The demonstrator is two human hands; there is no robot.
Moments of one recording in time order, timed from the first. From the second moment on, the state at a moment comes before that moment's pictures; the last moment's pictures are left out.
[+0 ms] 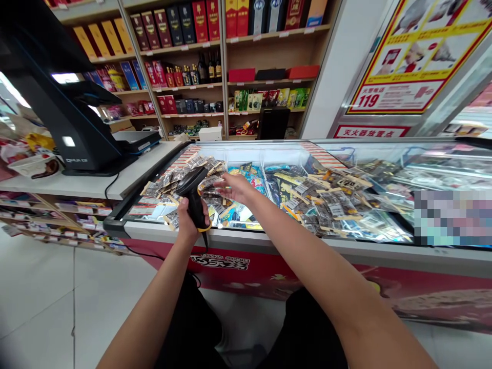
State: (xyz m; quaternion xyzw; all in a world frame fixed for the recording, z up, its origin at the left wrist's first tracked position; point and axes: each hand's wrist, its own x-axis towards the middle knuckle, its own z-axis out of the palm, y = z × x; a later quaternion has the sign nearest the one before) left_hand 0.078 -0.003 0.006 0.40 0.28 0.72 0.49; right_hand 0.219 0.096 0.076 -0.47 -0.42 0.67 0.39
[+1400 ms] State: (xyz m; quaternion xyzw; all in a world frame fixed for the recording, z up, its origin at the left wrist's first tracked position) left_hand 0.068 -0.004 0.007 0.49 0.27 0.61 0.56; right_hand 0.428 0.134 0.050 -0.66 -0.74 0.01 0.15
